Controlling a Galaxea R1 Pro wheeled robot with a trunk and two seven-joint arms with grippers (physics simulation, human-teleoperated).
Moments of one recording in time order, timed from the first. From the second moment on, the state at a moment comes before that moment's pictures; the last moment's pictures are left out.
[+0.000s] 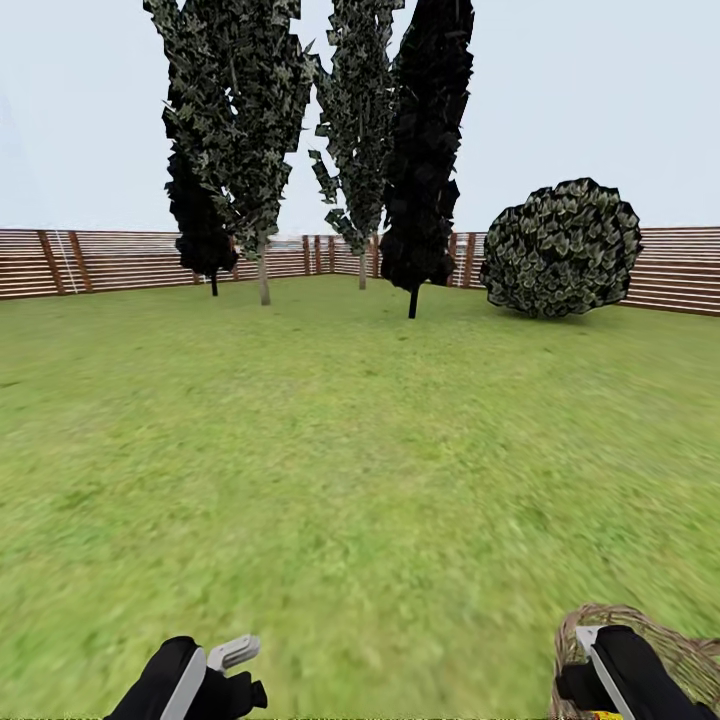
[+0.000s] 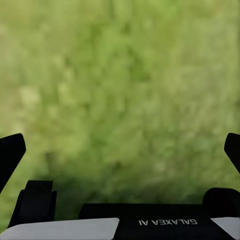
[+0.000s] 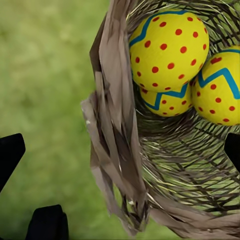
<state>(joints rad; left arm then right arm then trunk) -0.34 0.00 0.10 -0.75 0.24 0.93 0.00 -0.28 -0.24 -0.05 -0.96 0.02 0.96 0.05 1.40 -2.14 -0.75</state>
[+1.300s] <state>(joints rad) -0.34 0.00 0.10 -0.75 0.25 0.90 0.00 -0.28 -0.24 -0.05 -0.95 0.04 0.96 0.05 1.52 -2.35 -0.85</state>
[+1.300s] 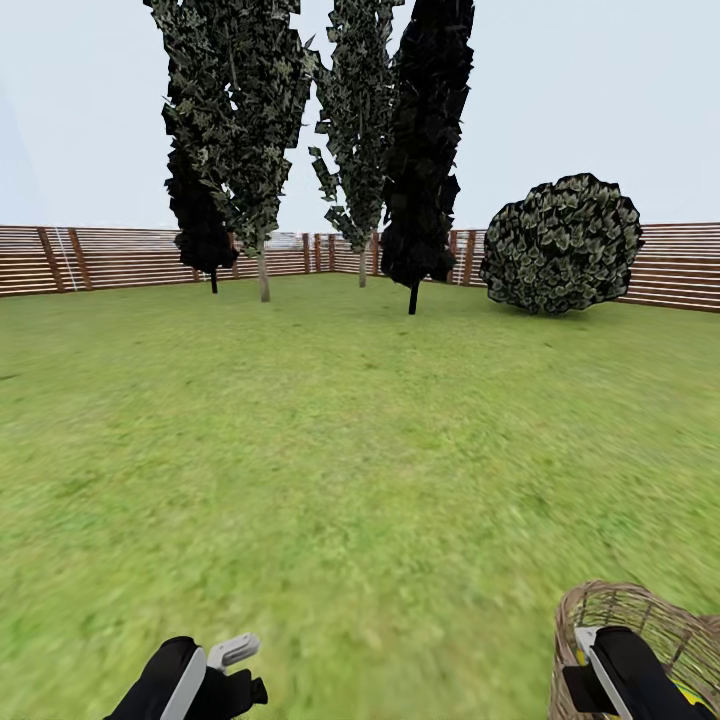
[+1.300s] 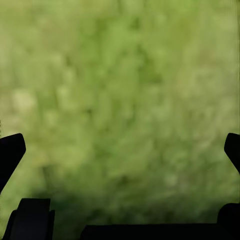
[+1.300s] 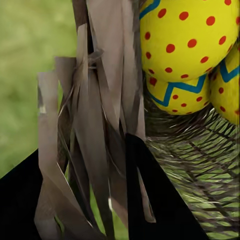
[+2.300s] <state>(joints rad) -0.34 0.00 0.10 -0.75 0.24 0.90 0.00 -0.28 -0.24 -0.05 -0.95 0.03 0.96 0.05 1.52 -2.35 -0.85</state>
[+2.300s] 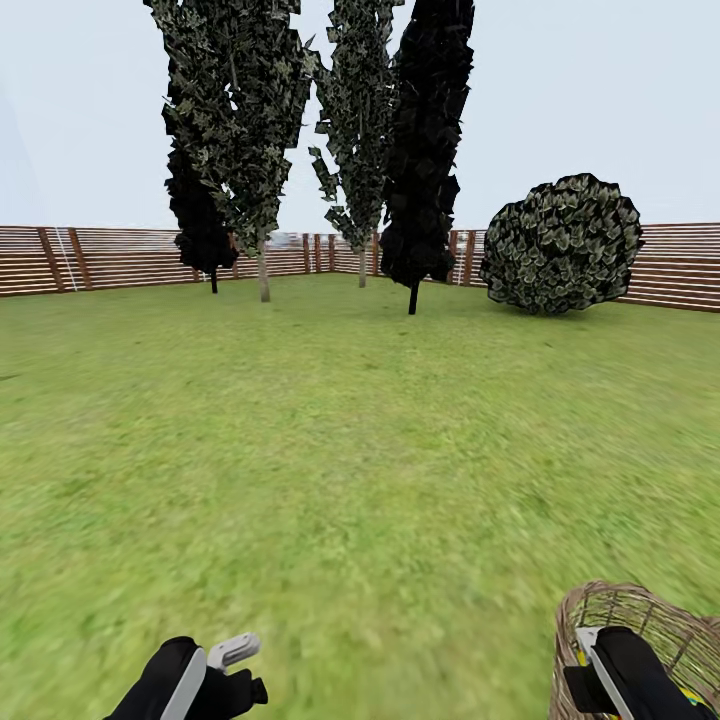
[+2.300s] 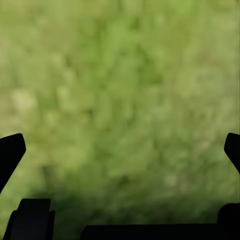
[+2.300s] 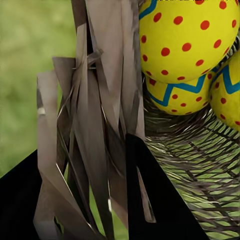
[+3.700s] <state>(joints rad) -0.34 -0.01 0.10 -0.73 0.24 0.90 0.00 -0.28 -0.24 -0.05 -0.92 0.02 0.92 0.04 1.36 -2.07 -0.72</state>
